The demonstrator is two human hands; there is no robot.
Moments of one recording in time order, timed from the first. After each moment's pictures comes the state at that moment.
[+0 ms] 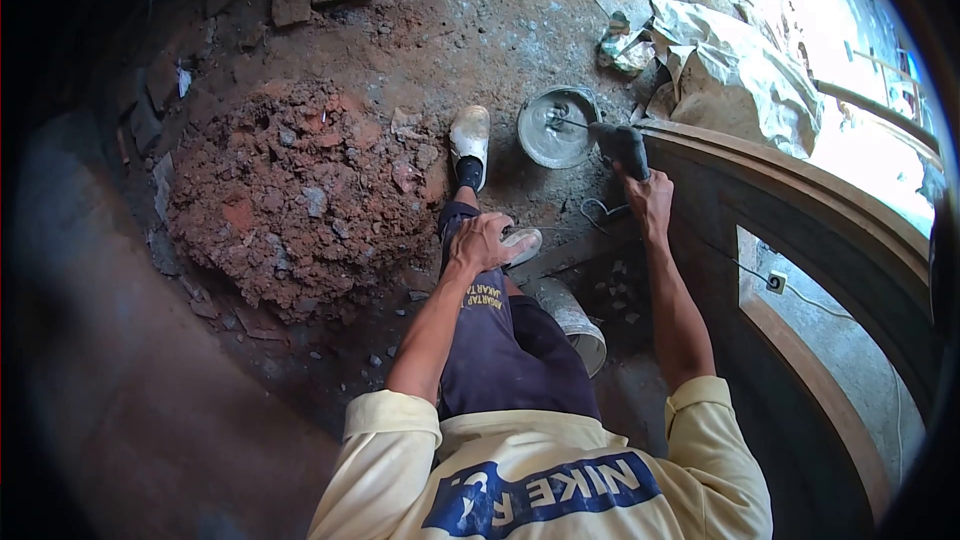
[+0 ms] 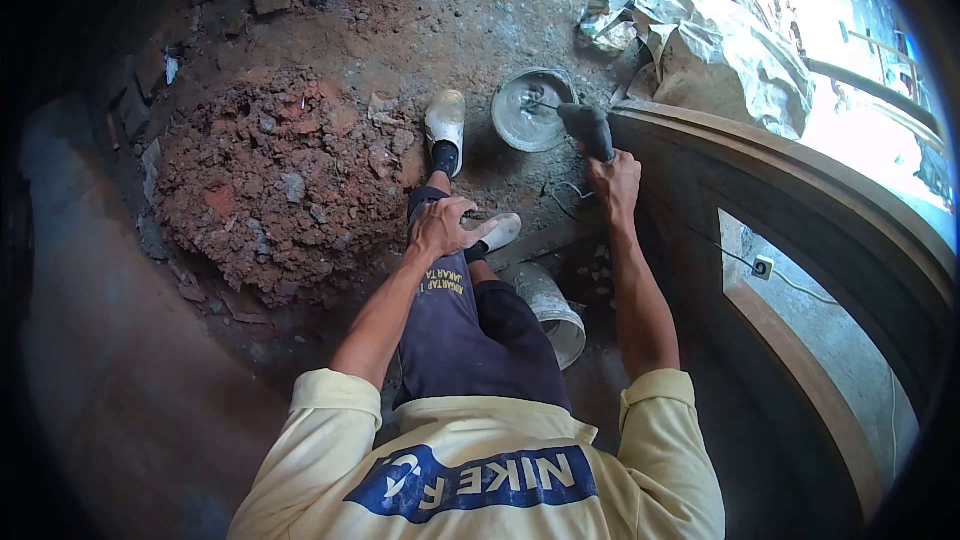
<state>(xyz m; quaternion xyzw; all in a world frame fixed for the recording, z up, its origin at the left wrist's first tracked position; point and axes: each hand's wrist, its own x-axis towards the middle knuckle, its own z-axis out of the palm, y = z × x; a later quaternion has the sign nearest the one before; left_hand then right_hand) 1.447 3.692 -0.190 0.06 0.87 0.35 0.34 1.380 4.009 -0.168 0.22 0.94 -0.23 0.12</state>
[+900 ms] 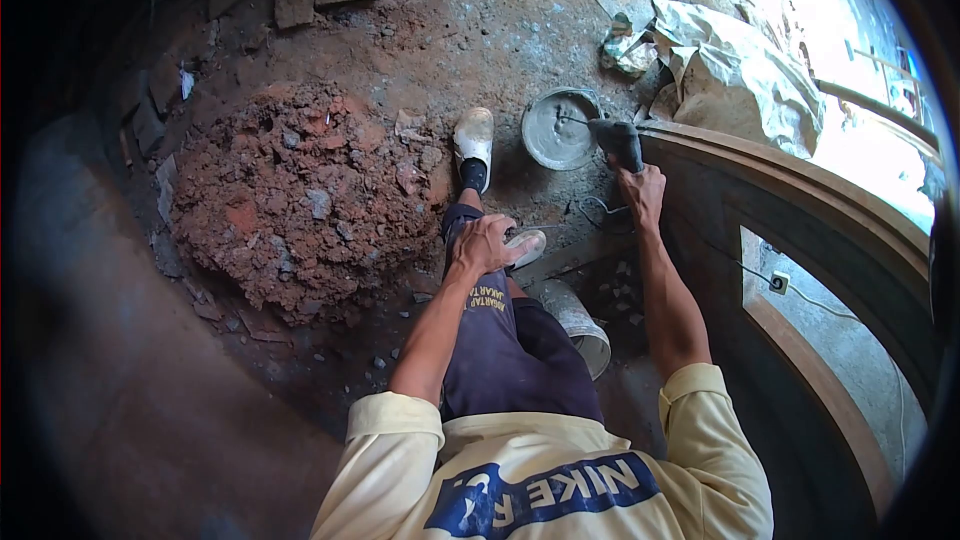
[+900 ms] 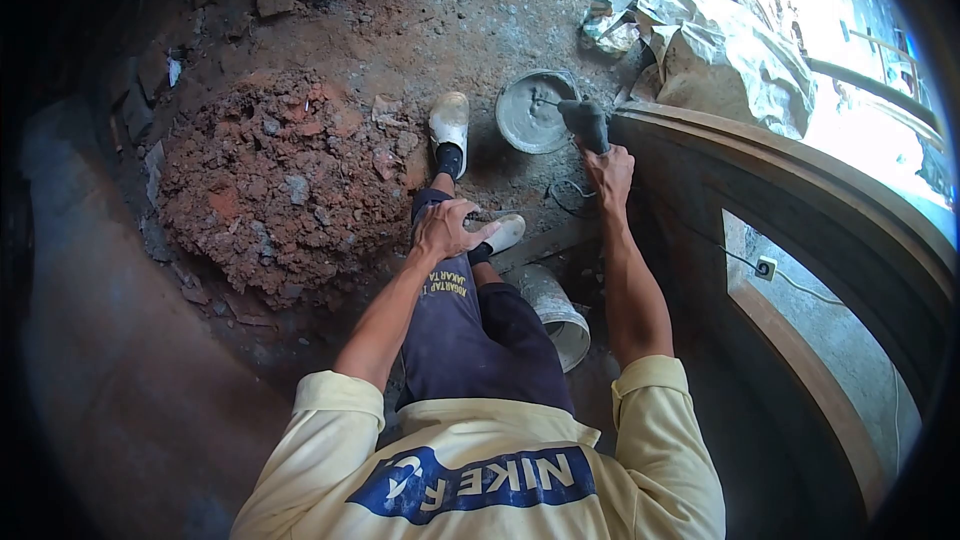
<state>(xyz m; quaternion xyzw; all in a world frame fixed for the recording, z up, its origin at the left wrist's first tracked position) 1.445 3.686 -0.187 0.06 0.86 0.36 0.36 1.372 4.004 -0.202 0.23 0.95 -0.18 0.12</state>
